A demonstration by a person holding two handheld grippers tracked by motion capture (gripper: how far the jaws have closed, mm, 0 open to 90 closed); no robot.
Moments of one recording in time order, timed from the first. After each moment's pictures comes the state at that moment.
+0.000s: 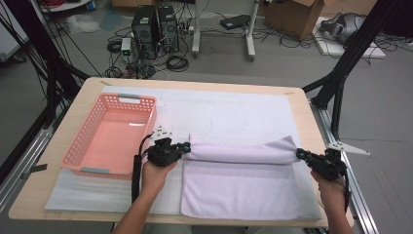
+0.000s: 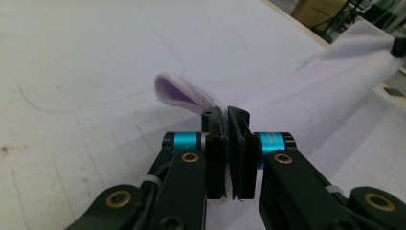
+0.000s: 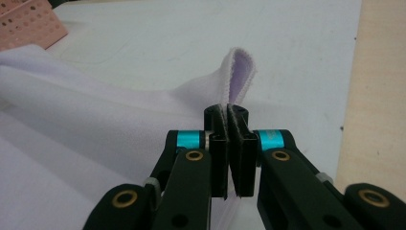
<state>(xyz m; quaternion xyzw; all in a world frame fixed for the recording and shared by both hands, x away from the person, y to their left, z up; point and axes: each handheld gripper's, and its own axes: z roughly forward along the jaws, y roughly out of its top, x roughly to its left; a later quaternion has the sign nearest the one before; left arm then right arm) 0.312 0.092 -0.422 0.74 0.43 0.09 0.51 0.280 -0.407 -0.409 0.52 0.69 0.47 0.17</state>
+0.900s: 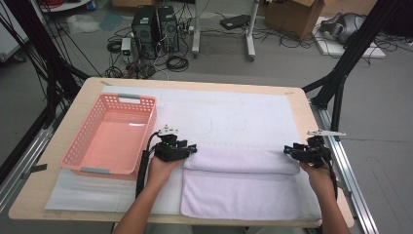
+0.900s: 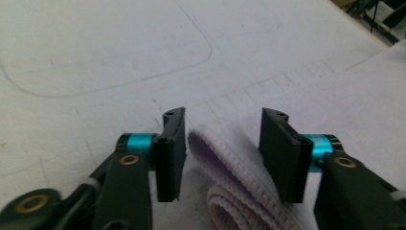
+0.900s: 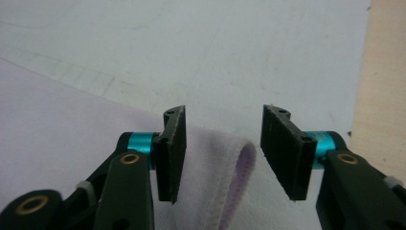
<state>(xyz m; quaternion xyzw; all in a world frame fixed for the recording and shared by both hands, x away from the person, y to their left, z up) 0.350 0.080 -0.448 0.75 0.45 0.08 0.48 0.331 -0.381 -0.412 0.54 0.74 0.36 0.15</state>
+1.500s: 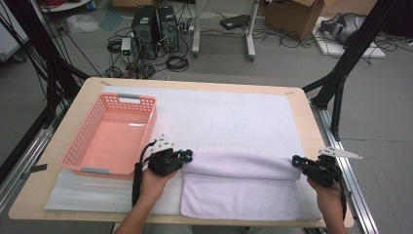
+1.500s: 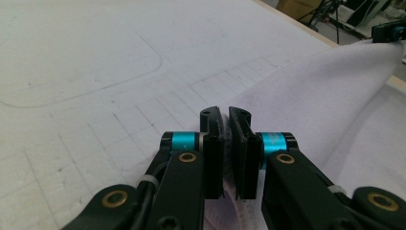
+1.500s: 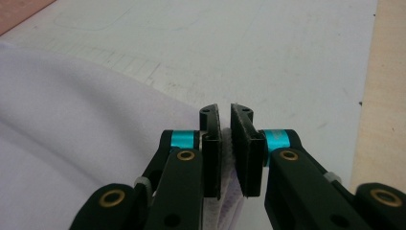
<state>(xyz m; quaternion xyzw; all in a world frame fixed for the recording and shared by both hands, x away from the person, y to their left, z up) 0.294 0.092 -0.432 0.75 0.38 0.11 0.53 0.267 -0.391 -0.411 0.51 0.73 0.43 0.17</state>
